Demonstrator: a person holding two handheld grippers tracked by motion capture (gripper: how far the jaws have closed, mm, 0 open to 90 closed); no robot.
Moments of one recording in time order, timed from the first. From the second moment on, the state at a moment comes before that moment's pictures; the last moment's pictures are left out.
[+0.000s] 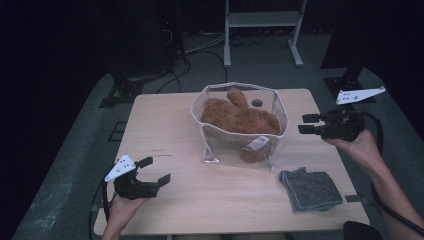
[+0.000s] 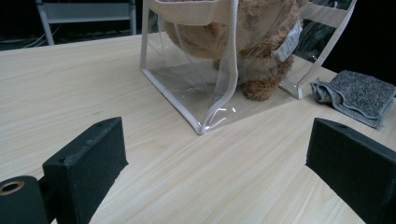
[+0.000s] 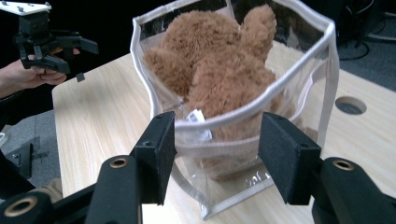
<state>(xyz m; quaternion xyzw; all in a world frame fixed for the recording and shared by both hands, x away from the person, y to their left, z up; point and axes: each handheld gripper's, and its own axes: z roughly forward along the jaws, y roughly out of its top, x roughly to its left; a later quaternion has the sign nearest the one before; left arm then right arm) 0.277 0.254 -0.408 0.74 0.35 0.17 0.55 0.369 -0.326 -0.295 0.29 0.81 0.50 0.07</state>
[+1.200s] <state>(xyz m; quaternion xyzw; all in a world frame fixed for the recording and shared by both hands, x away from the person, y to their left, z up) 0.281 0.237 -0.401 0.74 0.33 0.17 0.56 0.329 -0.343 -0.329 0.31 0.80 0.51 0.07</state>
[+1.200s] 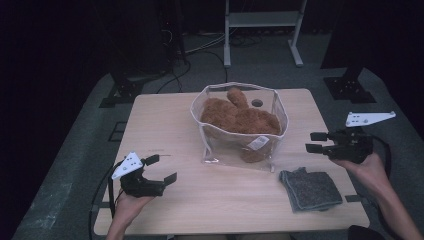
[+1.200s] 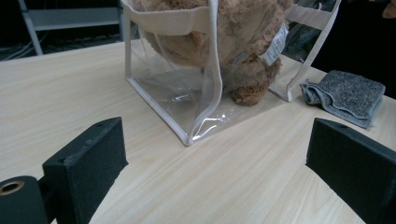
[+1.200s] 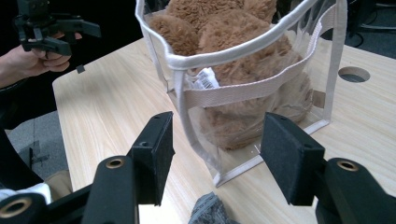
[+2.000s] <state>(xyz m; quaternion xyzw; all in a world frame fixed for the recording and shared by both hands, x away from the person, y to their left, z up) 0.280 0.240 -0.400 0.74 0.33 0.18 0.56 0.298 -0.359 -0.394 0.35 0.79 0.50 0.05</state>
